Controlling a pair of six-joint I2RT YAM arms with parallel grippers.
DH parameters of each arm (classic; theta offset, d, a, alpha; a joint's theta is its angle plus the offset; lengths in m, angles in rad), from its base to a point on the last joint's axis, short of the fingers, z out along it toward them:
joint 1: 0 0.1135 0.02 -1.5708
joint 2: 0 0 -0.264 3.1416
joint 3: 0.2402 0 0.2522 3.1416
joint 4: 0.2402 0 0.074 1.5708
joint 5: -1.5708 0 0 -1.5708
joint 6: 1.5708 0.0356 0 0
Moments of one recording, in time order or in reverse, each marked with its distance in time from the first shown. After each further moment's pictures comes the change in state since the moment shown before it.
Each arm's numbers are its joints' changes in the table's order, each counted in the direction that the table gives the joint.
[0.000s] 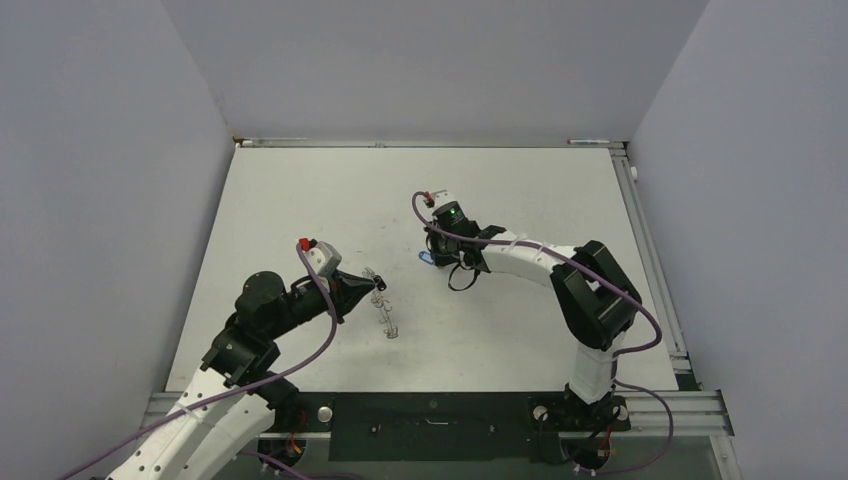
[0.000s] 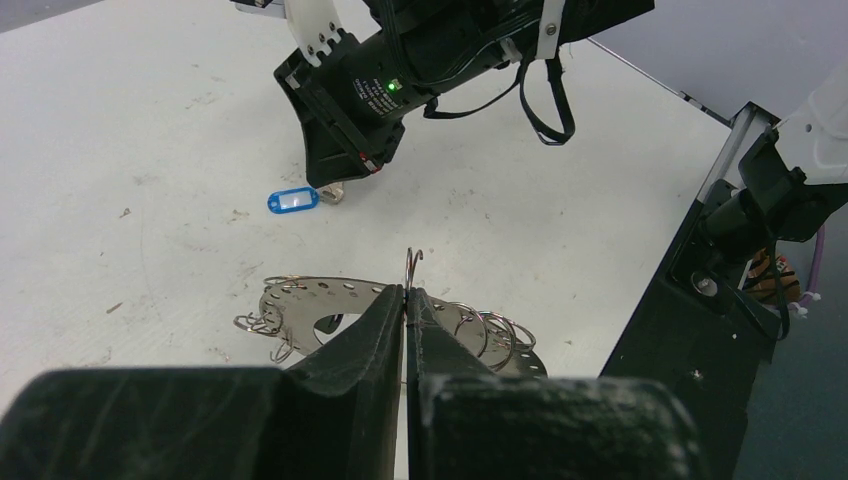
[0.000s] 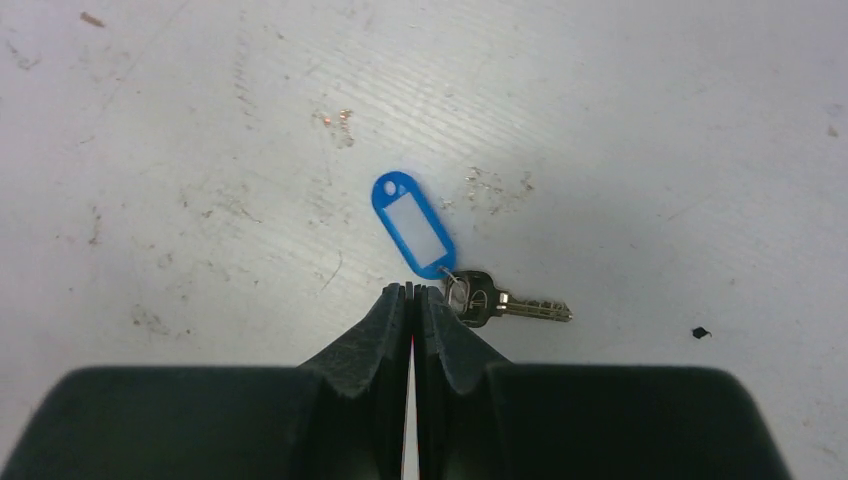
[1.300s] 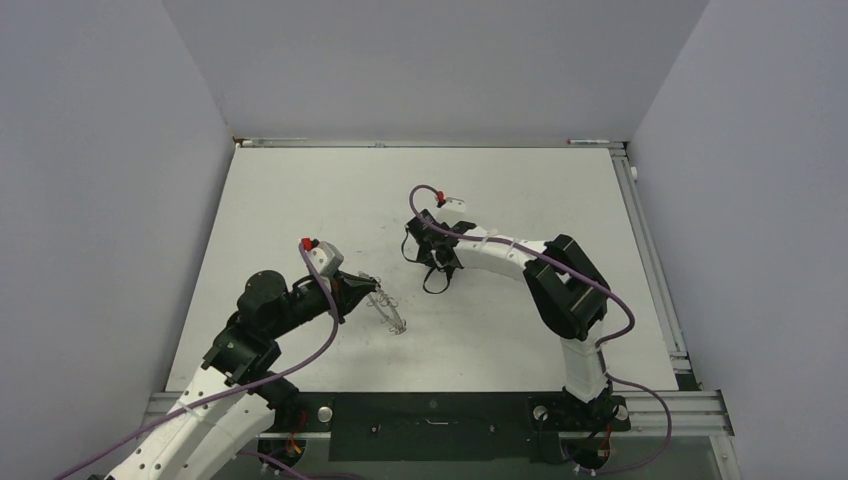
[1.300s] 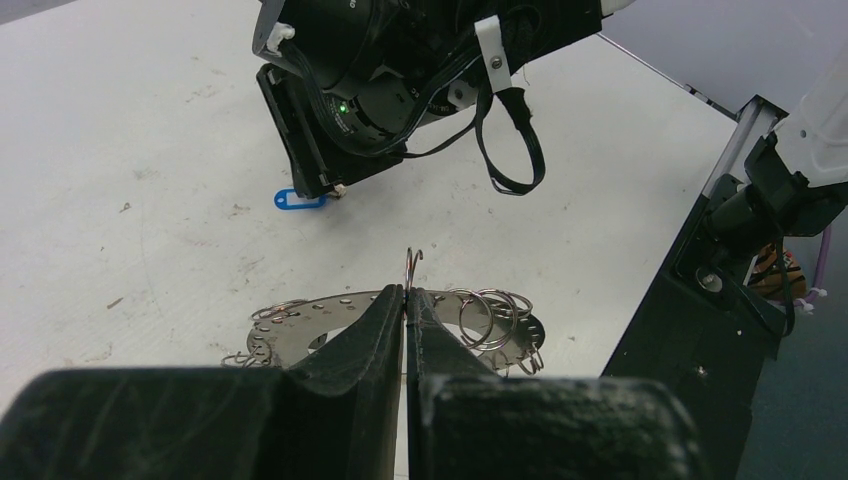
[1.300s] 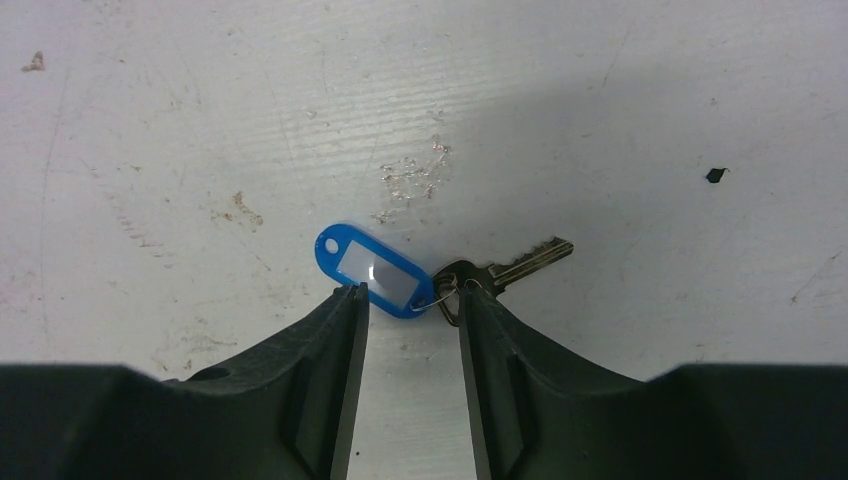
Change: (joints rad) left arm -0.006 0.007 0.000 0.006 0.007 0.007; right arm 0.105 0.138 0.204 0.290 -0.346 0.566
